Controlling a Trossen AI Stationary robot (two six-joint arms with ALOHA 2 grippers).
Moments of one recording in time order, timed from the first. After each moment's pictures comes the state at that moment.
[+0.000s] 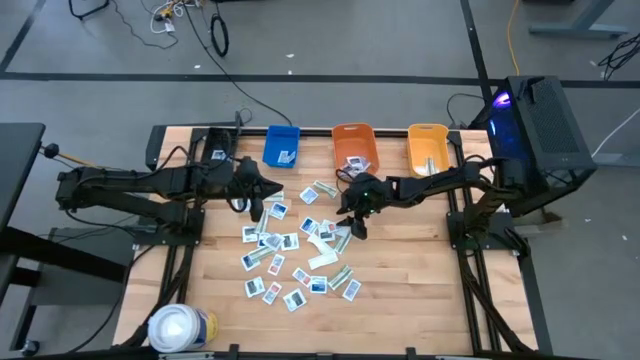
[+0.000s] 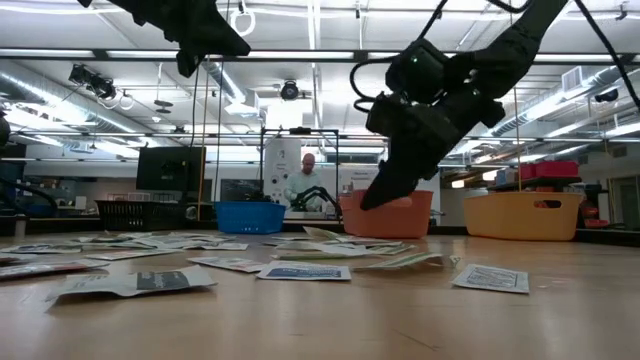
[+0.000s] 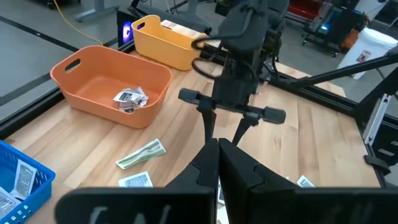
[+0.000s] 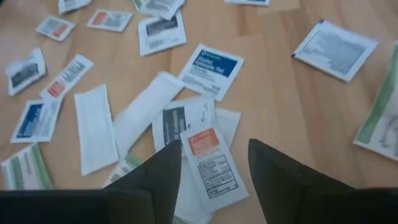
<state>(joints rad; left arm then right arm) 0.05 0.93 0.75 -0.17 -0.18 -0.33 -0.16 1.69 0.77 0.15 -0.28 0.03</state>
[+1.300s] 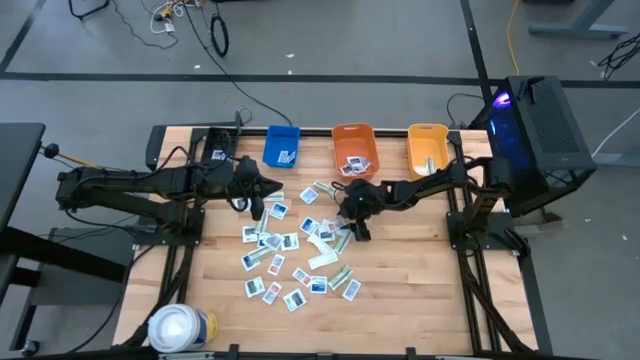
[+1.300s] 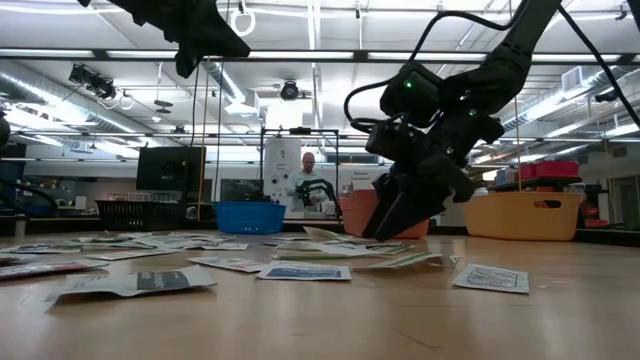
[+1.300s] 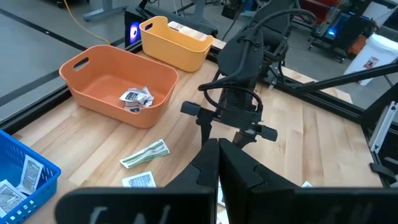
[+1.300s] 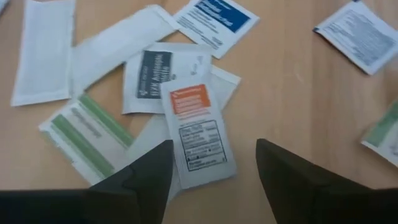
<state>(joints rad) 0.05 0.93 0.75 -0.17 -0.21 -0.35 -0.15 1.79 0.77 0.15 -0.23 -0.27</state>
